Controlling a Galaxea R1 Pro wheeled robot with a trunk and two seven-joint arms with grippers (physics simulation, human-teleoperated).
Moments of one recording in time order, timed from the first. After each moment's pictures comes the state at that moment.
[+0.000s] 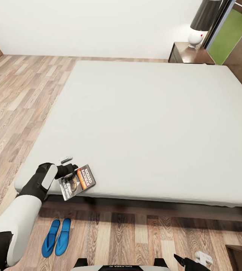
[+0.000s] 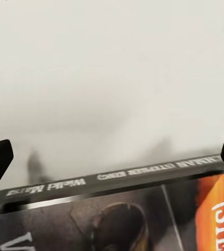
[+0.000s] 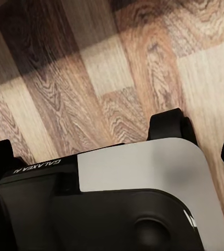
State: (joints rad) left arm -0.93 0.13 0.08 -0.73 0.46 0.71 0.15; right arm -0.44 -0.24 -0.12 -0.08 -0.35 -0.05 0.62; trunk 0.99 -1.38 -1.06
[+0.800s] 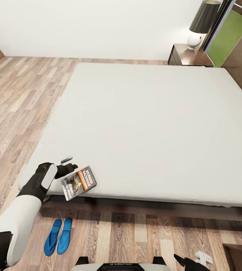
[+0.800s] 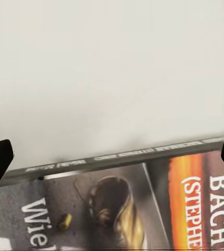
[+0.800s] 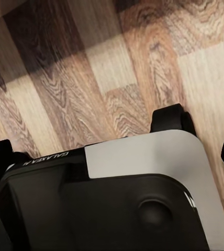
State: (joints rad) left arm -0.93 0.13 0.08 -0.74 0.46 0.71 0.15; right arm -0.44 -0.24 -0.12 -0.08 -0.35 -0.05 0.62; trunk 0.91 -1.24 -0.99
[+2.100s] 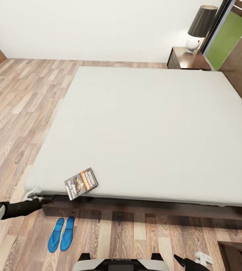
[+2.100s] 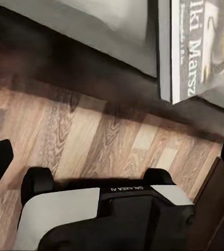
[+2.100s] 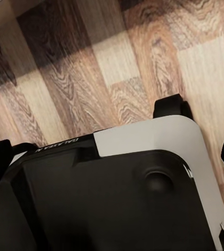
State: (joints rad) left arm -0.78 0.49 0.20 -0.33 0.08 0.59 -0.90; right arm -0.44 -0.24 -0.12 -0.08 -0.35 -0.05 0.62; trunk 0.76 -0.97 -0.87
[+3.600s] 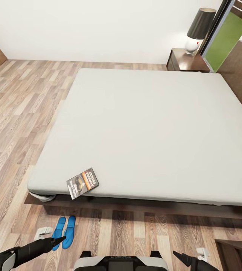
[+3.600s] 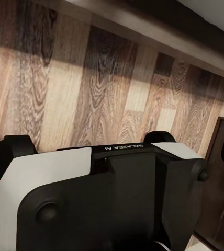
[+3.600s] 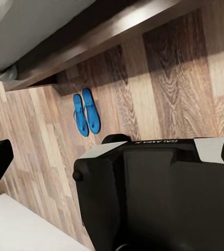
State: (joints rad) left arm -0.62 0.36 0.21 -0.02 0.06 -0.01 -0.94; right arm -0.44 -0.32 -0.12 -0.08 -0.35 -0.04 1.13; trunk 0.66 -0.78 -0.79
